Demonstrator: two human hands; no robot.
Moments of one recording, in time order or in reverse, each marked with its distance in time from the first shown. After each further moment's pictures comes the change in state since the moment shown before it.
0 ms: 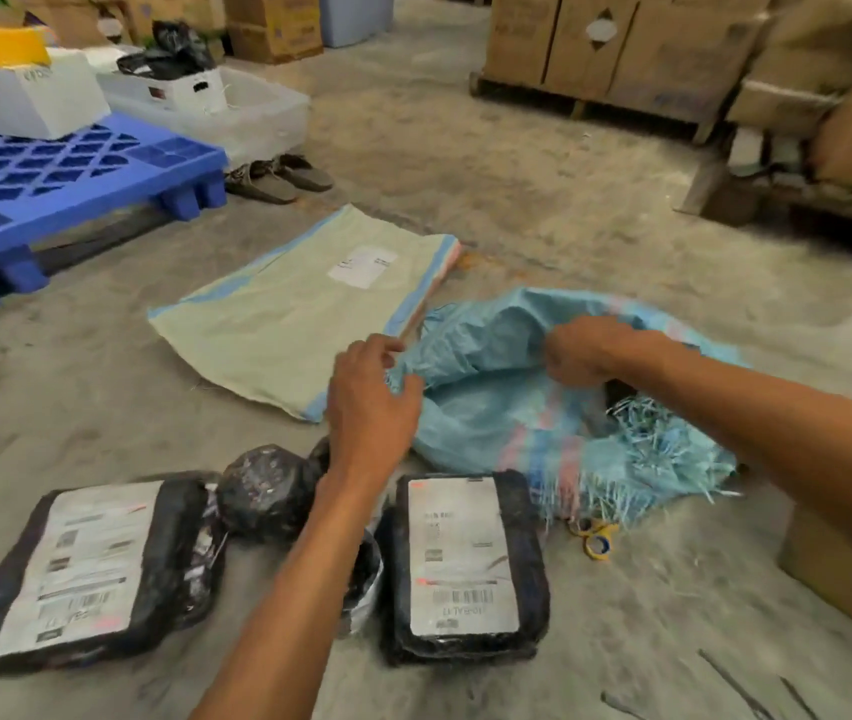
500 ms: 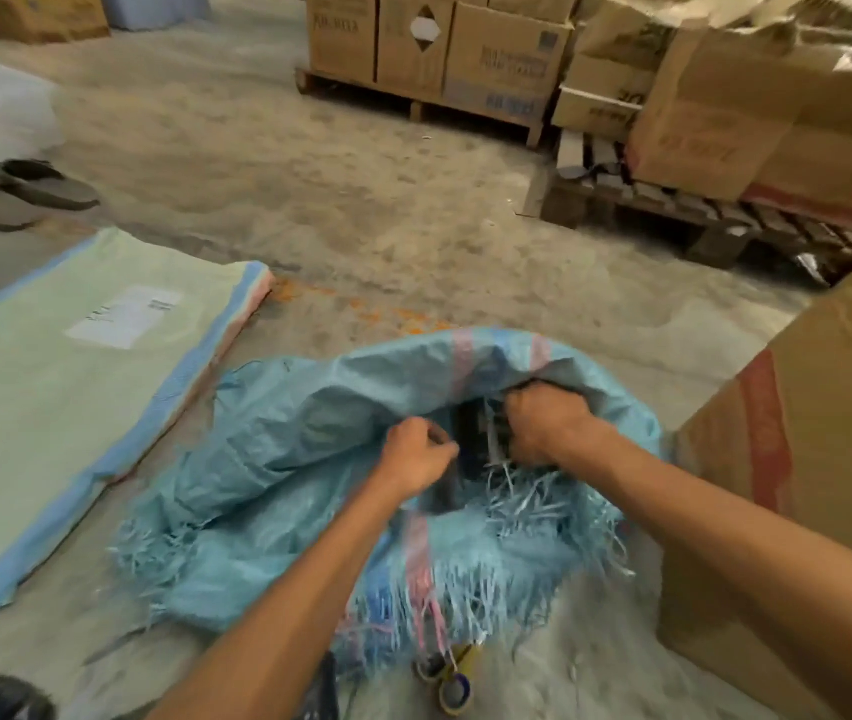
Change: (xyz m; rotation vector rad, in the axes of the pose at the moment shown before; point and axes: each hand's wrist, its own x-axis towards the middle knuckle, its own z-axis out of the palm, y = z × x) left_hand 0.062 0.093 0.296 -0.090 -0.849 -0.131; right_hand 0.051 0.160 0.079 0.065 0.030 0.247
